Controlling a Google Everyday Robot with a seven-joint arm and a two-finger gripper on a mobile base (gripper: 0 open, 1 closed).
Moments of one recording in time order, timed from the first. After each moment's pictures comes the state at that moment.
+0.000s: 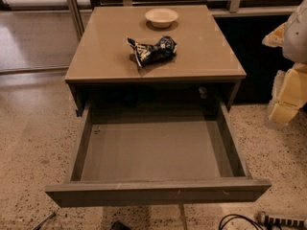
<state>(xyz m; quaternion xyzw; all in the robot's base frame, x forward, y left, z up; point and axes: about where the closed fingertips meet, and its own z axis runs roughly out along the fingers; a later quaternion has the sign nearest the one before) 0.438 -0.217 0.976 -0.60 0.78 -0.03 0.16</state>
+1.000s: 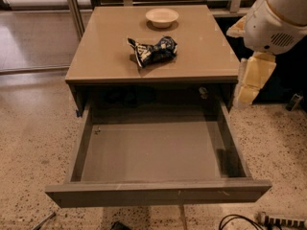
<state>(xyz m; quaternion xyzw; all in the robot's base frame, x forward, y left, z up) 0.502 -0.181 0.962 -0.66 0.73 -0.02 0.19</state>
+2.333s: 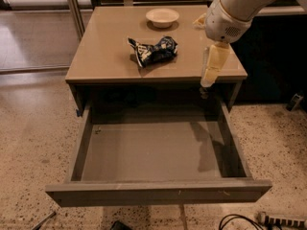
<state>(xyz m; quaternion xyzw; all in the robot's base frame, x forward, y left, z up) 0.609 -0.132 0.927 -0.71 0.67 0.01 0.22</state>
